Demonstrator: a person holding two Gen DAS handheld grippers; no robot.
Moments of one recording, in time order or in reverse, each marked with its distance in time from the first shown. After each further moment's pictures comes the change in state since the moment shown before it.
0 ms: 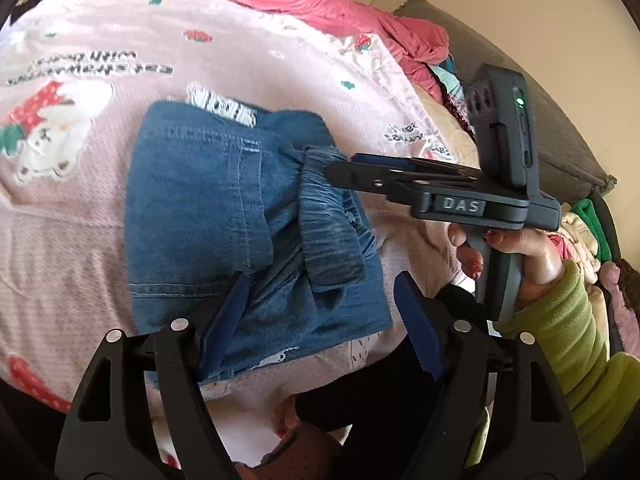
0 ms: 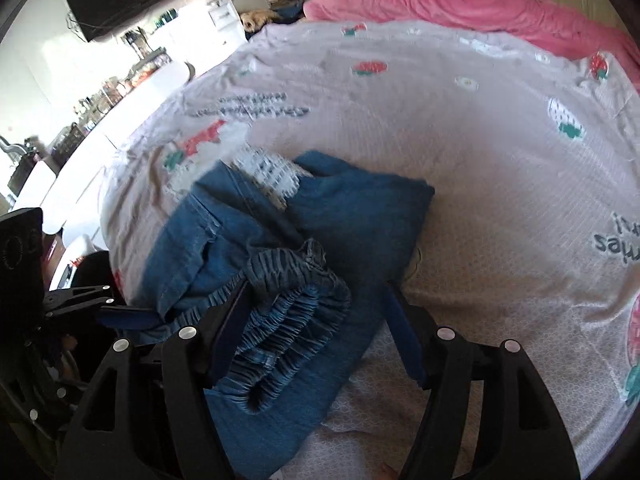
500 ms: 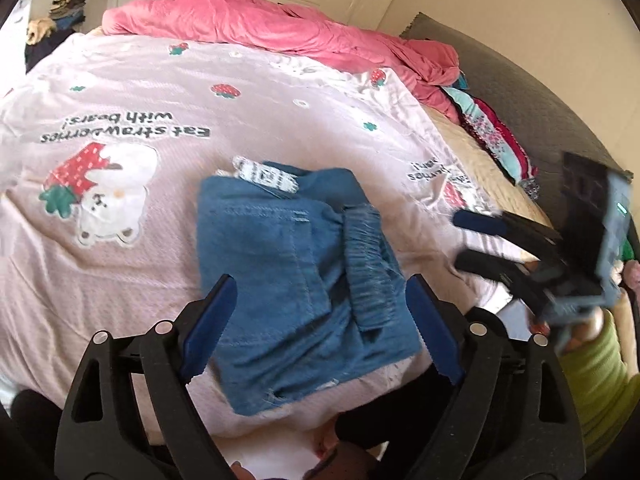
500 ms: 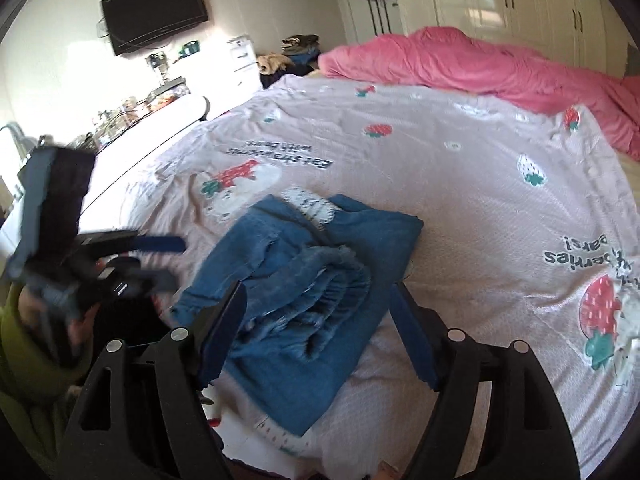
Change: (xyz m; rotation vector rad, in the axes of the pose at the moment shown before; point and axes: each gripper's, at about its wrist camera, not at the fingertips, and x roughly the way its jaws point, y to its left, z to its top) left arm -0.035 0.010 0.028 0.059 -0.099 0.121; right arm -0.076 0.037 -0.035 -0.095 -0.162 -0.039
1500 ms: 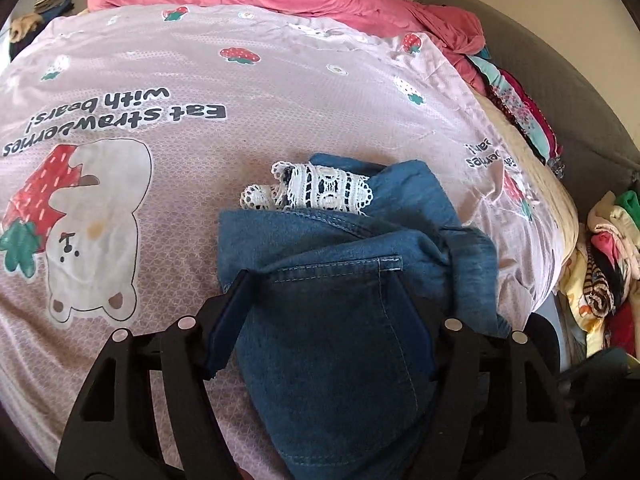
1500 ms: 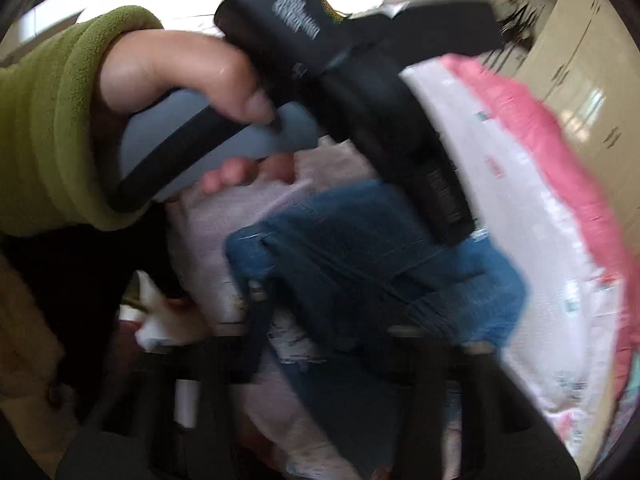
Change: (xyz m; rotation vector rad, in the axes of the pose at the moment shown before) left arm 0.085 0.052 0.037 0.025 0.133 0.023; right arm 0.103 0.132 -0.033 -0.556 0.236 -0.024
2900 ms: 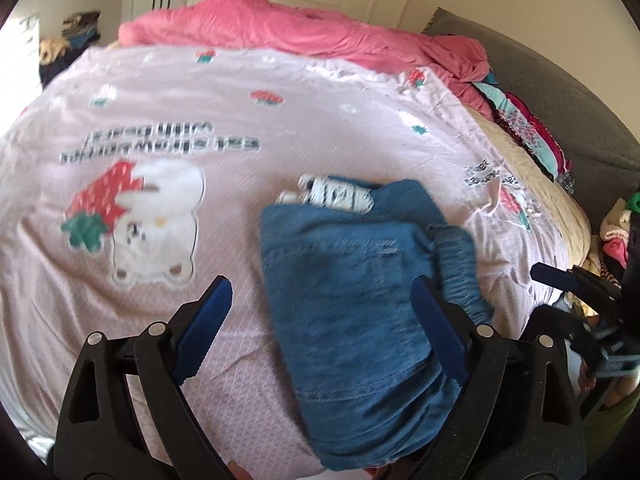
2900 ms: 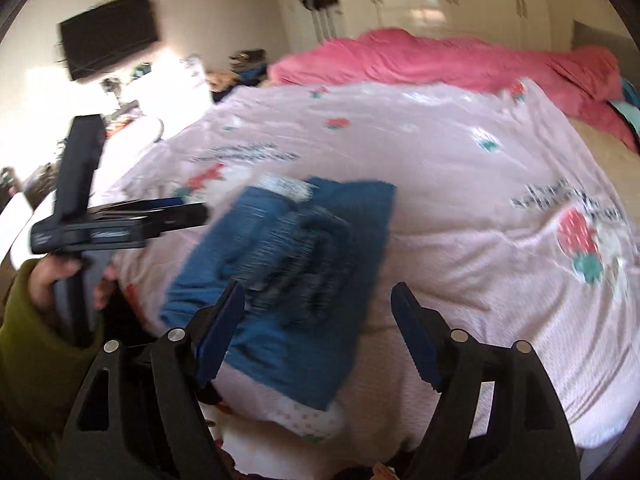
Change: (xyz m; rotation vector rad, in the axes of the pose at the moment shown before) left arm -0.052 -0.007 -0.030 -0.001 -0.131 0.085; right arm -0.073 -0.102 -0.093 0.777 -0.195 -0.132
